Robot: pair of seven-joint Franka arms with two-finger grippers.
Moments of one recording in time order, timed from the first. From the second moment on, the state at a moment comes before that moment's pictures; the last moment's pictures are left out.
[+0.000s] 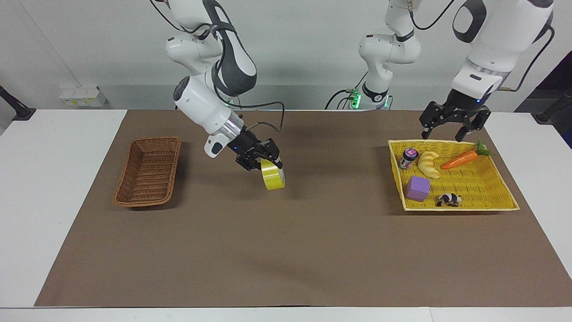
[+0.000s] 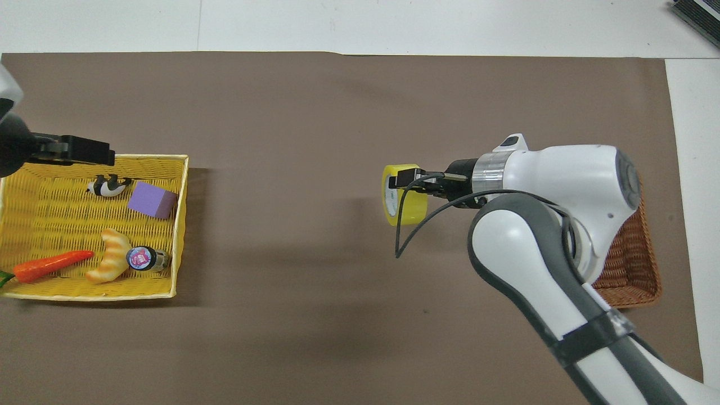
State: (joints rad) left arm -0.21 -0.02 0.13 -1.59 -0.06 1.72 0.04; right arm 0.26 0.12 0.05 -1.95 0.74 2.26 -0.03
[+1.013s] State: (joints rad) left arm -0.16 -0.02 0.13 -1.43 0.00 1.51 0.18; right arm -0.02 0.08 0.04 -1.80 0.20 1.79 0.20
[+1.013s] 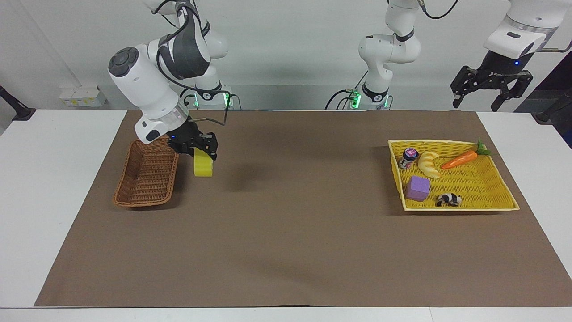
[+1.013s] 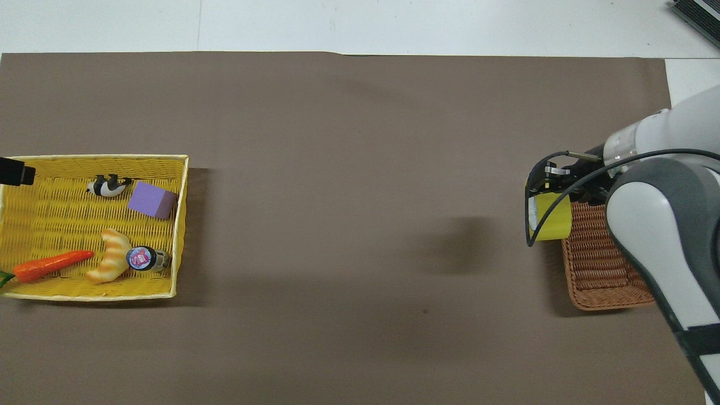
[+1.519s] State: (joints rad) left arm -0.16 -0.02 0.13 -1.43 0.00 1.51 0.18; right arm -0.21 0.06 0.04 -1.94 0.07 1.82 0.13
